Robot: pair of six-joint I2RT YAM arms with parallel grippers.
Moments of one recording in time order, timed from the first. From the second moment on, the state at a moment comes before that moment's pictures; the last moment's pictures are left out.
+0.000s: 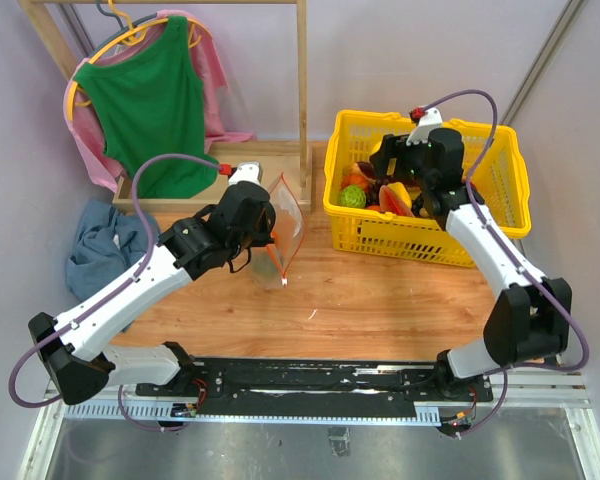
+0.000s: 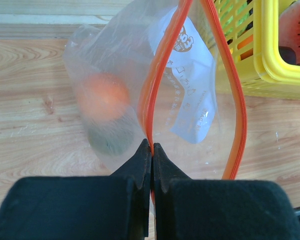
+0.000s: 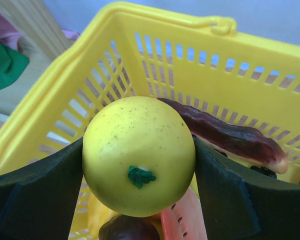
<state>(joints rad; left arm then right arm) -0.81 1.21 1.27 -0.73 -0.45 -0.61 0.22 1.50 1.24 0.01 -0.14 0.11</state>
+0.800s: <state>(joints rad) -0.81 1.16 1.24 -0.68 -0.34 -0.49 0.69 1.14 1.09 0.03 -0.35 -0.02</state>
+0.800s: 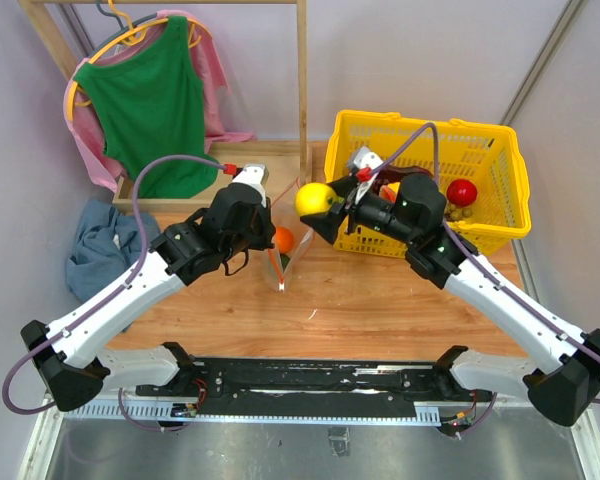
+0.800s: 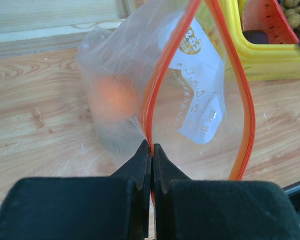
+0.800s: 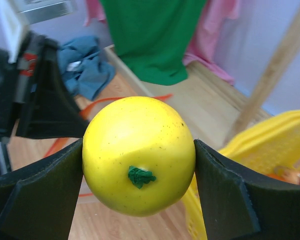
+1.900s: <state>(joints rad) -0.81 1.11 1.20 -0.68 -0.23 -0.54 0.76 1.31 1.07 0.03 -0.35 -0.13</state>
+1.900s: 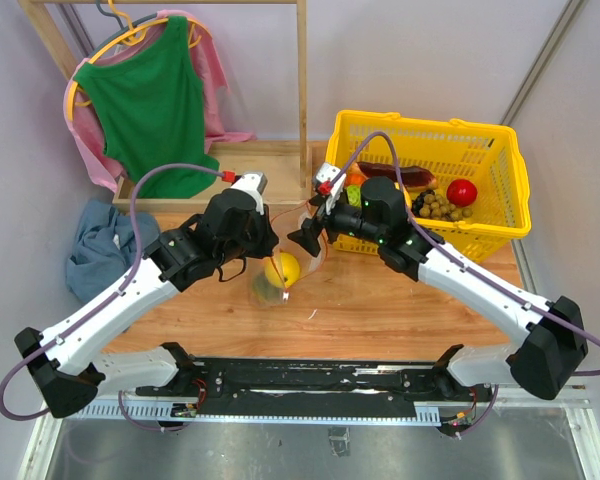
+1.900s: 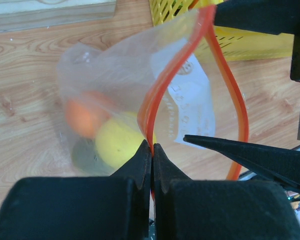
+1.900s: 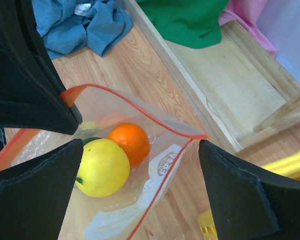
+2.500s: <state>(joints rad) -0.81 1.11 1.20 -0.70 -0.34 -0.56 0.68 1.30 1.49 -0.48 0.02 -0.11</state>
